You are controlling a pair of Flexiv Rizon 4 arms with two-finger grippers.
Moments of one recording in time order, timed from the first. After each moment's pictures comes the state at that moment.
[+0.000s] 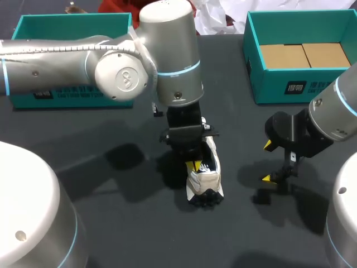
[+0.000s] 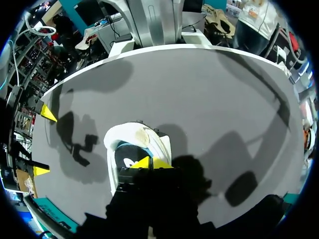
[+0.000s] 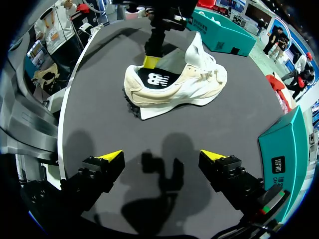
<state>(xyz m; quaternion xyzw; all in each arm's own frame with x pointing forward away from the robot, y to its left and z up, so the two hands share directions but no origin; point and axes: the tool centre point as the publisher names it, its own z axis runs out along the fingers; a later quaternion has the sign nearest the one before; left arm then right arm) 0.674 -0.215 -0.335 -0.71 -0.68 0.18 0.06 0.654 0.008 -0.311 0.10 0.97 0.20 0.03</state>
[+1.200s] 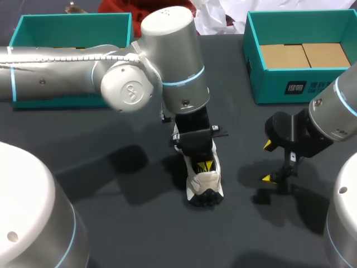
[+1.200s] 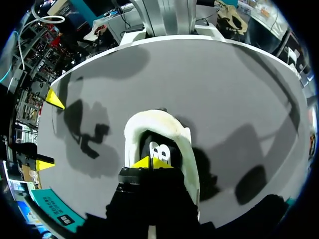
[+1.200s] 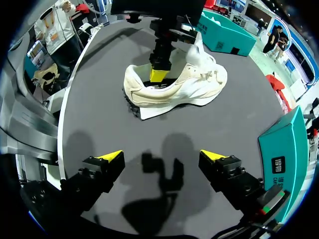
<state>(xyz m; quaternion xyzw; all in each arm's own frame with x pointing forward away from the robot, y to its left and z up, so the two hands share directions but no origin) 0.679 -0.244 -0.347 -0.69 -0.70 0.18 0.00 0.655 0.008 -0.312 0.10 0.97 0.20 0.03</state>
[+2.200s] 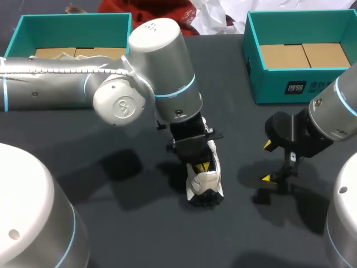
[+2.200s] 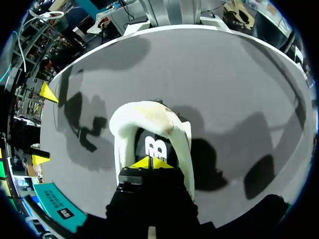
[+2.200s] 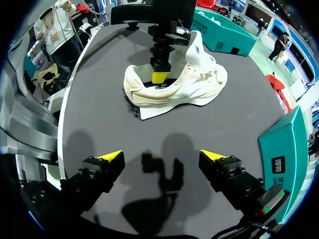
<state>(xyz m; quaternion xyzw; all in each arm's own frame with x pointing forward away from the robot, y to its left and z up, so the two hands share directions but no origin) 0.684 -0.237 -0.358 -0.68 -0.71 0.17 -0.03 0.655 0.008 -0.312 0.10 0.97 0.20 0.03</state>
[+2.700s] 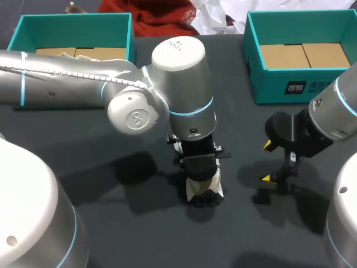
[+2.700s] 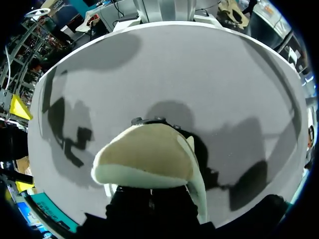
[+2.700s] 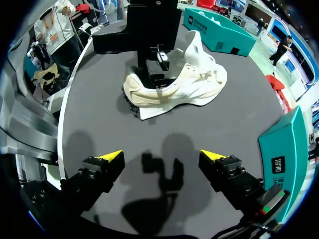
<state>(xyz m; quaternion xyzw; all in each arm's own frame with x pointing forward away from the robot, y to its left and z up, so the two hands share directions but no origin) 0.661 -0.246 -0.390 -0.69 -0.71 0.12 0.00 0.655 0.008 -0.312 0.10 0.97 0.20 0.03</state>
